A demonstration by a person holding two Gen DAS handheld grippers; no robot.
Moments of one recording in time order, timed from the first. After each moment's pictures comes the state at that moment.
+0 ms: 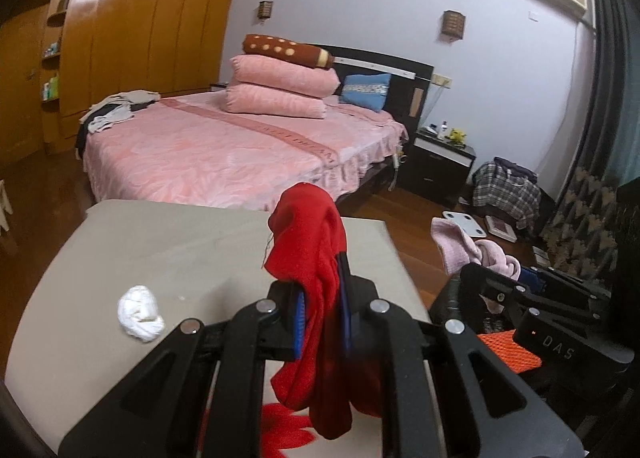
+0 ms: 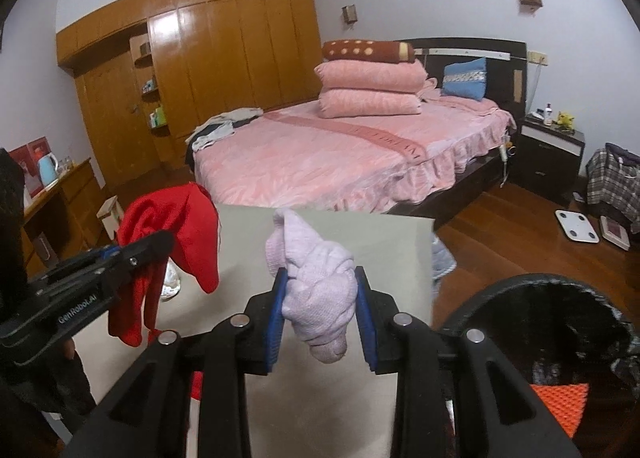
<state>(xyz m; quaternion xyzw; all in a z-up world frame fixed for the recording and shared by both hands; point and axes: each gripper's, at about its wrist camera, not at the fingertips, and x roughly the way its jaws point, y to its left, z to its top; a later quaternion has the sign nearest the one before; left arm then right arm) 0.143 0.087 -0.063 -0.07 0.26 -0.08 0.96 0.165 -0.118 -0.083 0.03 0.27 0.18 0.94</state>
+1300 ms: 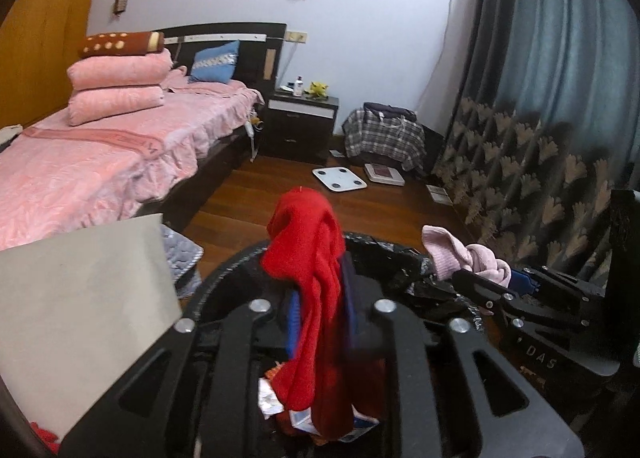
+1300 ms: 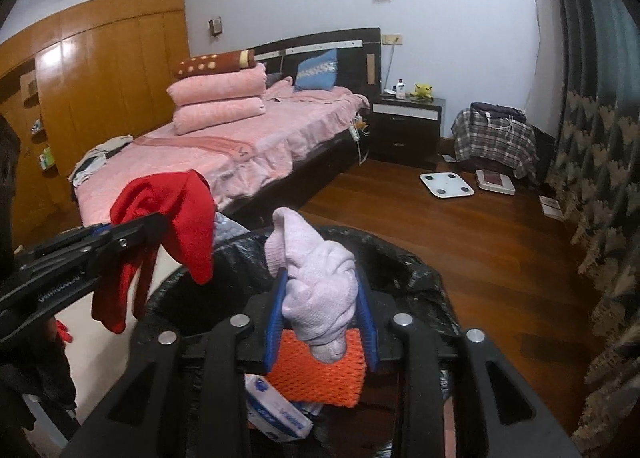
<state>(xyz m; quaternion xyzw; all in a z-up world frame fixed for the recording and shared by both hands) 0.170 -0.173 -0.093 0.00 0.29 -0.30 0.91 0.105 -0.359 -0.110 0.07 0.29 -0.05 0.95</state>
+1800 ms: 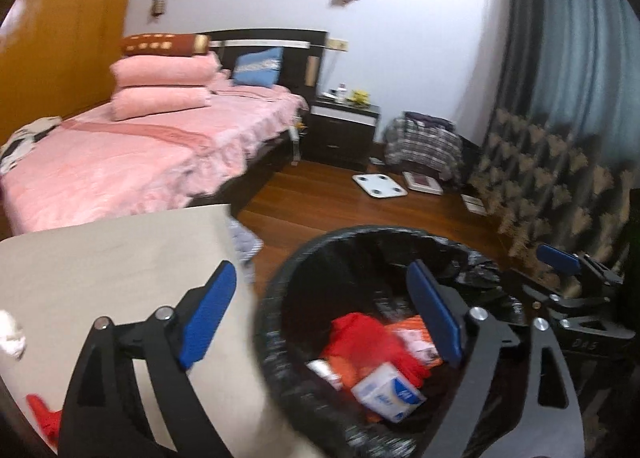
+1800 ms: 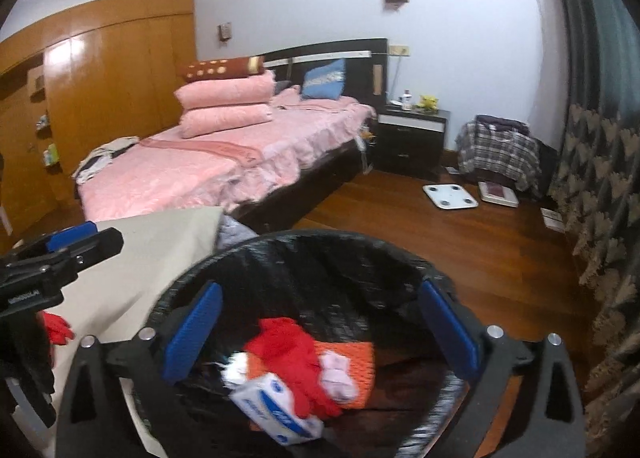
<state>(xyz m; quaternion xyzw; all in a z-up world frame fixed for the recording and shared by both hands) 0.154 -0.088 -0.091 -0.01 0.28 -0.22 0.94 0.103 -0.334 -0.108 0.06 0.27 -0.02 0.96</state>
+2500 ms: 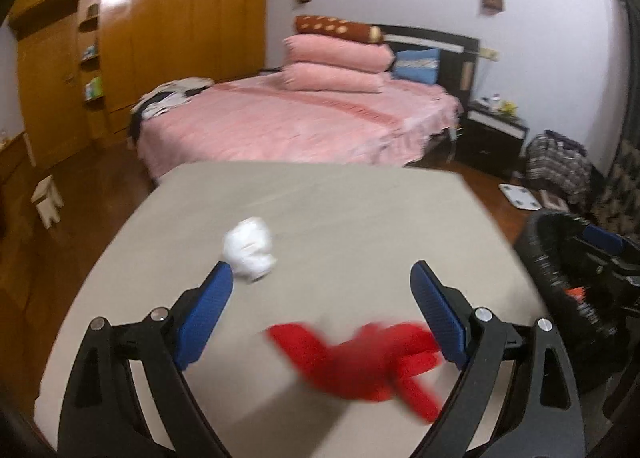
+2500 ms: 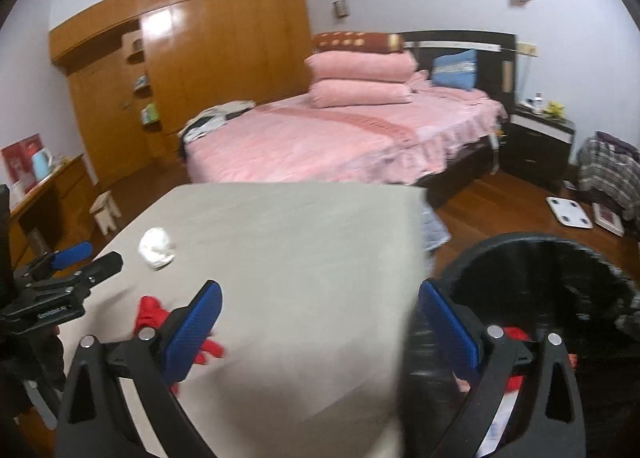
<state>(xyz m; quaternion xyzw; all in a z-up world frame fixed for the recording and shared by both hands) 0.101 0.173 -0.116 -0.03 0.30 0.03 0.95 0.137 -0.104 -0.125 0.03 0.29 0.17 0.94</state>
